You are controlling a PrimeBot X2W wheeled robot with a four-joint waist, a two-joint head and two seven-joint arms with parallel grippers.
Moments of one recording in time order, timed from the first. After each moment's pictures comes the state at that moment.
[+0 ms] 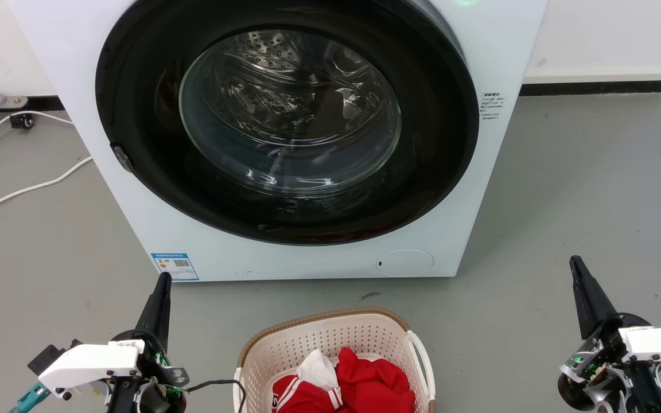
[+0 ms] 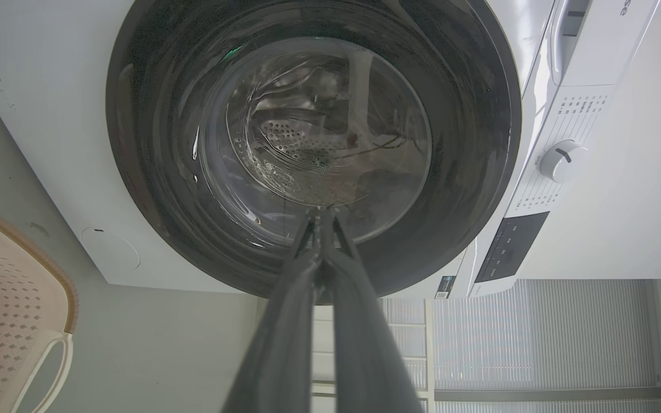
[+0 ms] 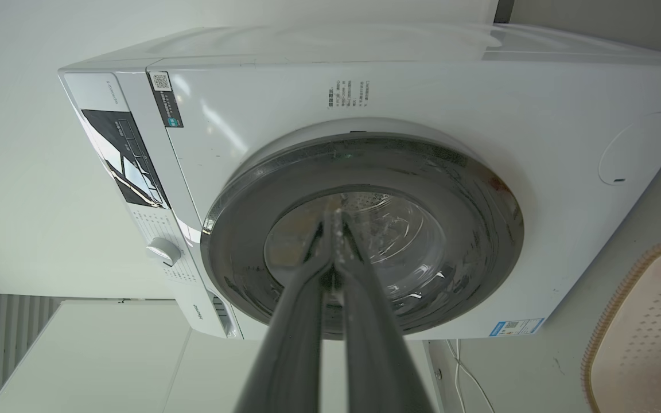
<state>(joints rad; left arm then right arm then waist) -0.10 0.06 0.10 0.25 -1.61 -0.13 0.10 -0.11 -0.07 -0.09 0.24 1.63 0.13 0.10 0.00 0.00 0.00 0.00</state>
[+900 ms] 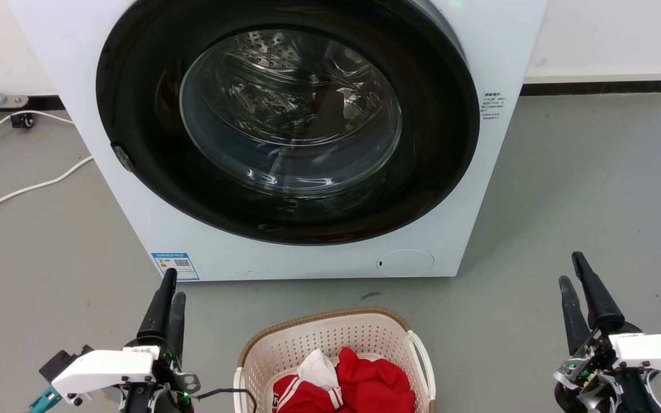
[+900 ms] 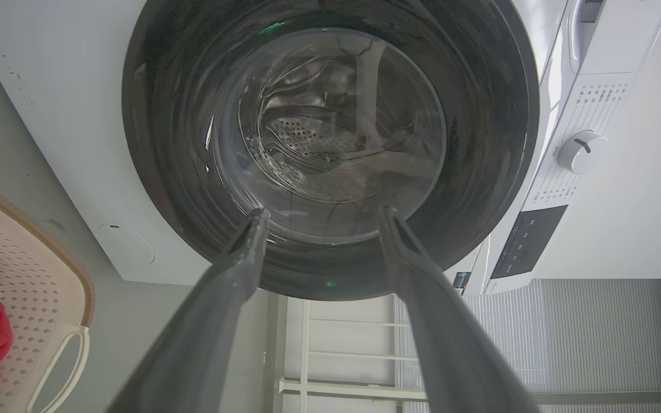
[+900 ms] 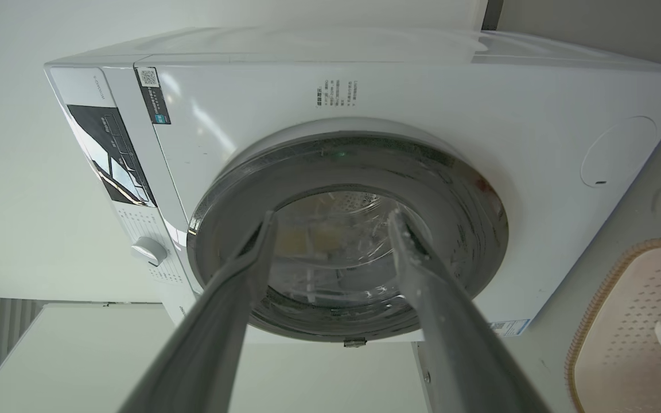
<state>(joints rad) -0.08 0.05 0.06 0.25 -1.60 -0.13 0.06 -0.09 -0.06 -0.07 0.24 1.61 0.13 0.06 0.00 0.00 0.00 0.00</state>
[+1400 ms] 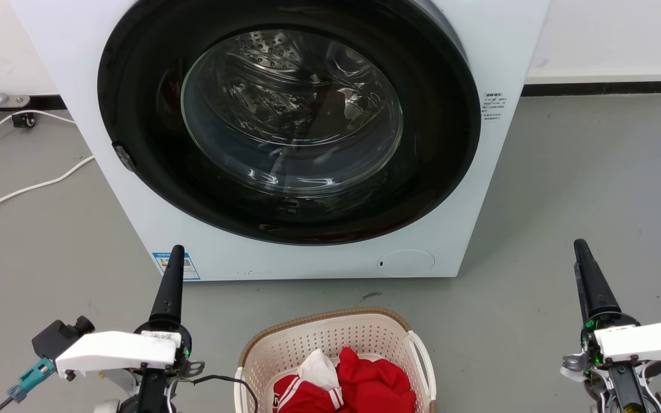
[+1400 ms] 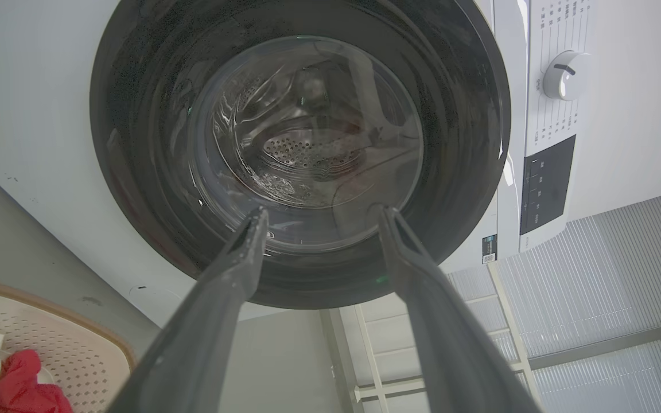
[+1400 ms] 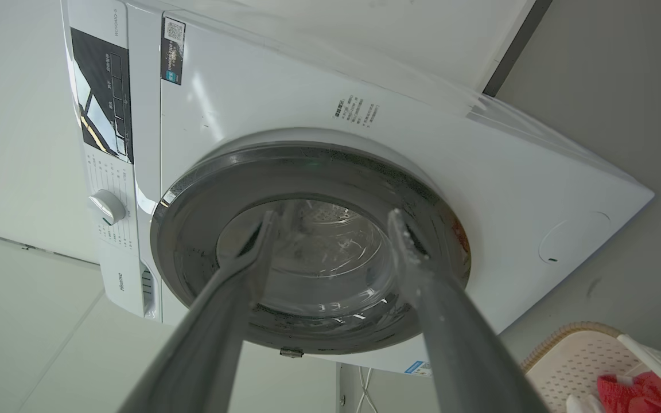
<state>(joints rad) -0.09 0.05 0.03 0.16 -1.32 -0.13 0.00 -0.09 -0.06 -0.06 0.18 1.32 0.13 -0.01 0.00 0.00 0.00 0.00</state>
